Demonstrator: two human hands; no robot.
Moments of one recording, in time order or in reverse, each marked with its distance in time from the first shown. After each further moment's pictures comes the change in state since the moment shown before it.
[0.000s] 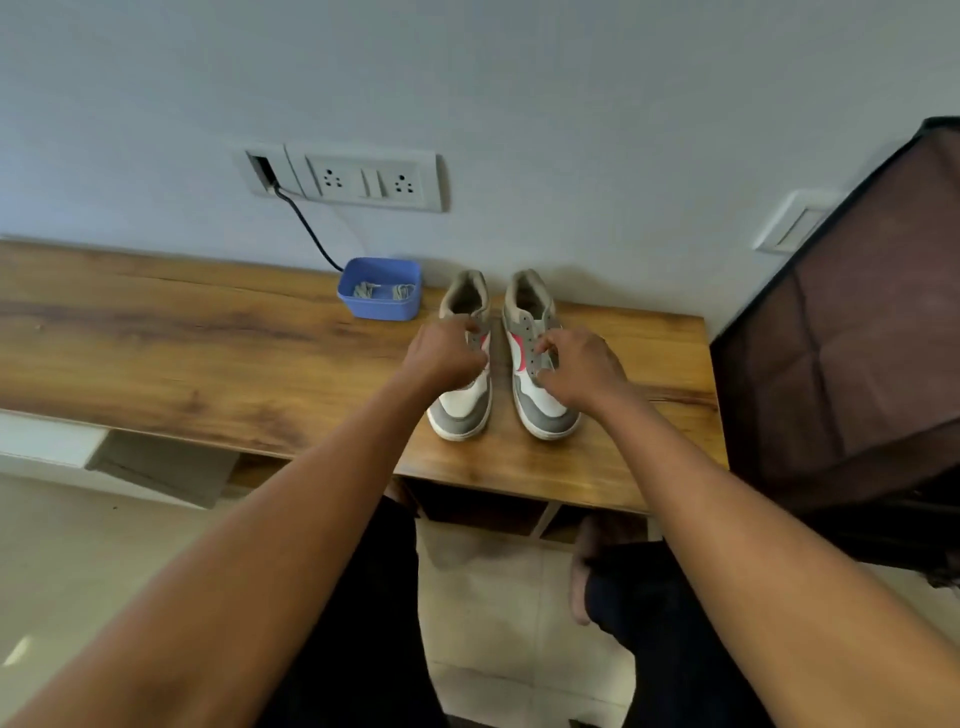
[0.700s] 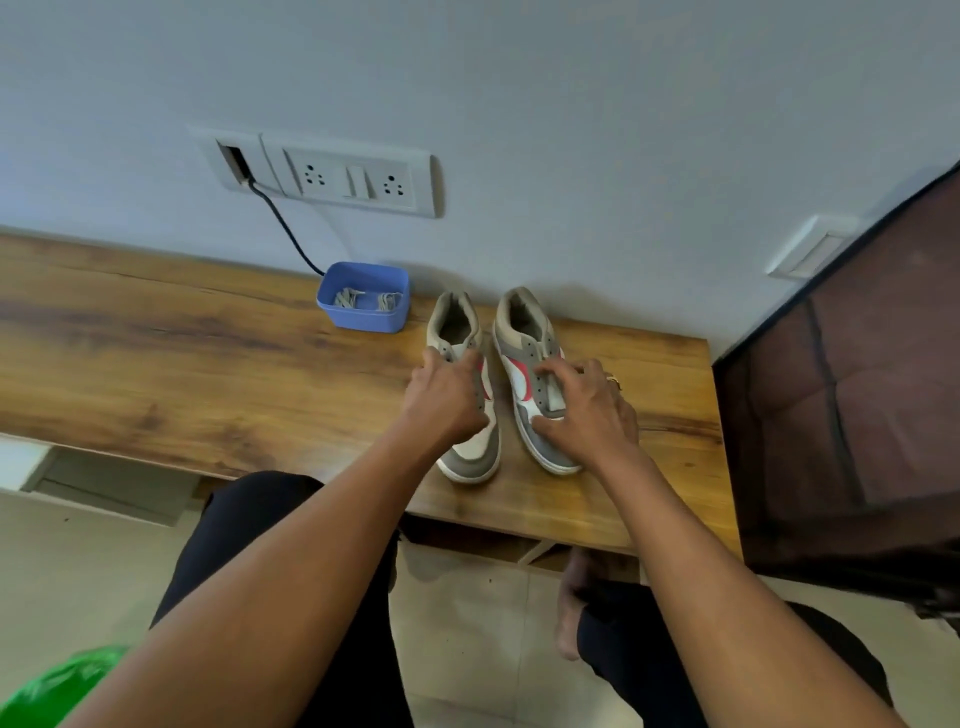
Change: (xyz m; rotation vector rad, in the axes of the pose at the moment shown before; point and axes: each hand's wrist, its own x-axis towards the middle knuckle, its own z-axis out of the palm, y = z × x) left_hand 0.016 -0.009 0.033 0.282 -0.056 0.010; right_hand 0.003 0.024 0.027 -0.082 0.085 -0.001
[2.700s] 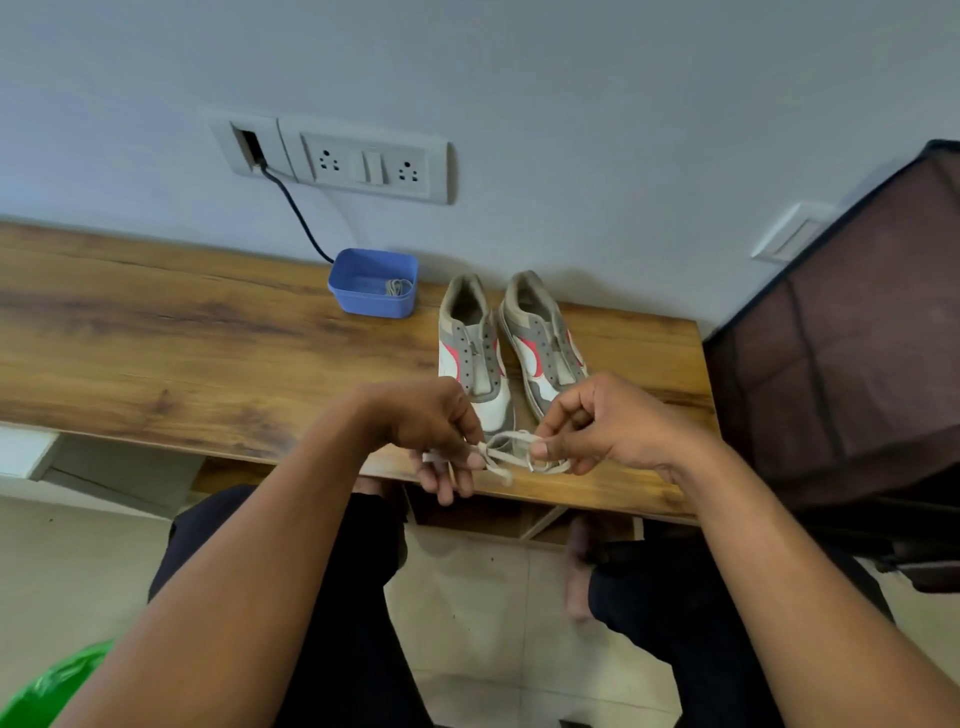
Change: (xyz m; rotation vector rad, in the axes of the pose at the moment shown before) left_hand -0.058 -0.060 -0.047 -0.495 -0.820 0.210; right_hand -0.075 -0.045 -0.068 0.604 -0.510 -0.005
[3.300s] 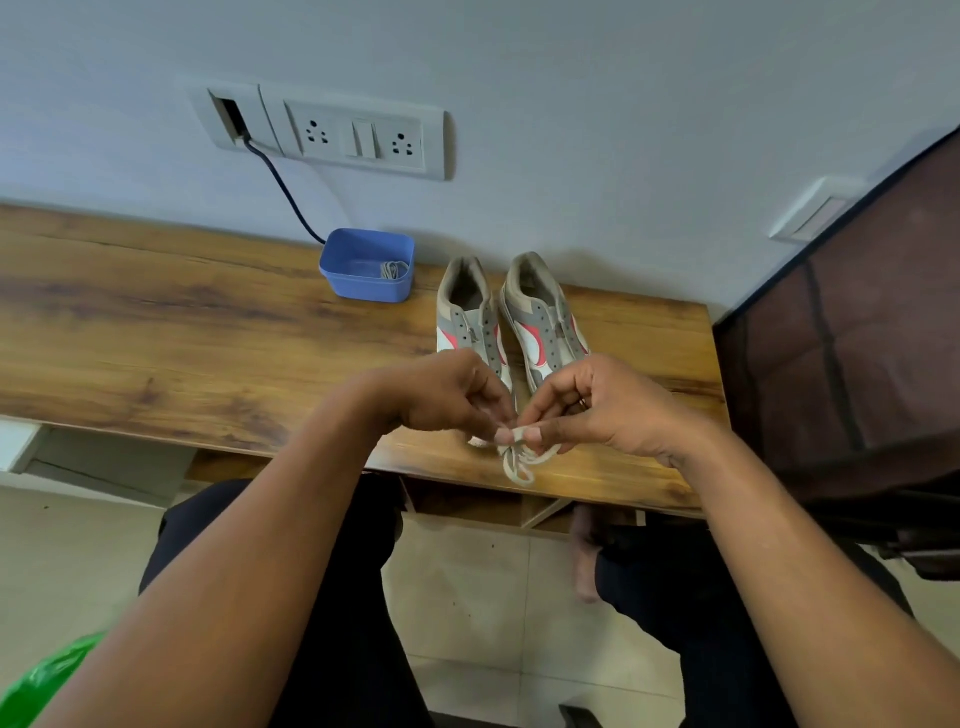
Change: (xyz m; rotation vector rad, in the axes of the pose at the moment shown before) left_hand 0.018 0.010 -0.005 0.148 0.137 0.231; right_hand 0.016 0.003 -0.002 0.050 -0.036 -0.145
